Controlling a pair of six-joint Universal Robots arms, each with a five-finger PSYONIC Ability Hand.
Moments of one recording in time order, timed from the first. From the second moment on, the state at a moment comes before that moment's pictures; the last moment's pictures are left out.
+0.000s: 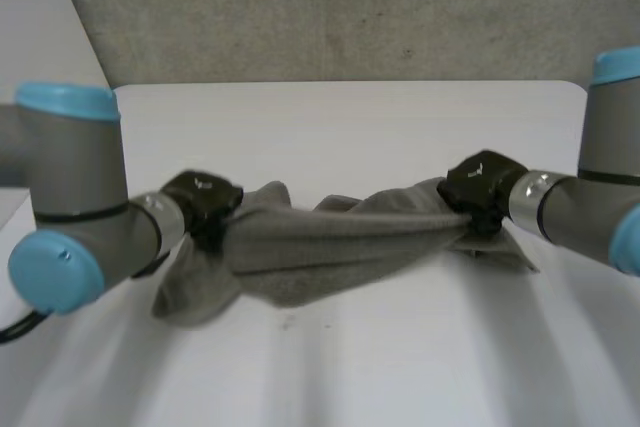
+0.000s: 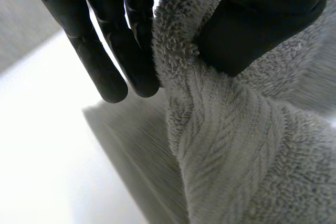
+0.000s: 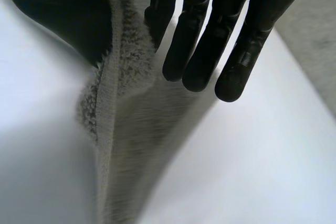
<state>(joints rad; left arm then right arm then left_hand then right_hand) 4.32 -2.12 -1.27 2.86 -1.46 3.55 1.87 -0.98 1.16 0.40 1.33 2.35 1.20 1.22 1.22 1.22 1.04 0.95 1.17 1.18 1.19 0.97</state>
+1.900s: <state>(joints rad) 4.30 -1.84 -1.72 3.18 -1.64 3.70 1.88 -1.14 1.55 0.11 1.36 2.64 1.14 1.18 1.18 1.18 0.99 0.95 1.17 1.19 1.19 0.99</state>
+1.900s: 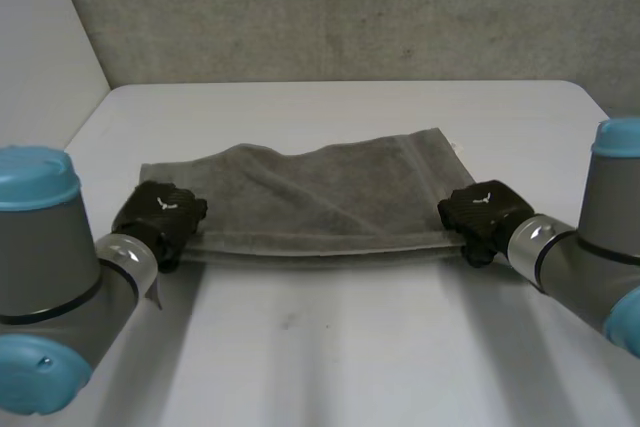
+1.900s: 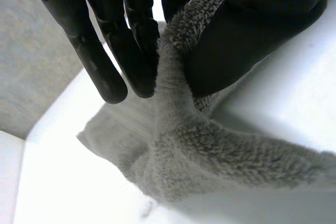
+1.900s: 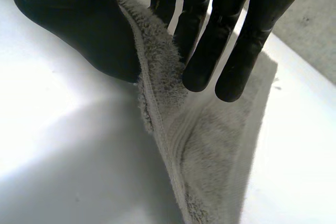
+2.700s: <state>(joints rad) 4.42 -2.19 -0.94 2.87 -1.42 3.77 1.88 -0.92 0.80 0.34 1.51 2.22 1.19 1.22 1.22 1.22 1.04 0.95 1.17 1.19 1.19 0.99</state>
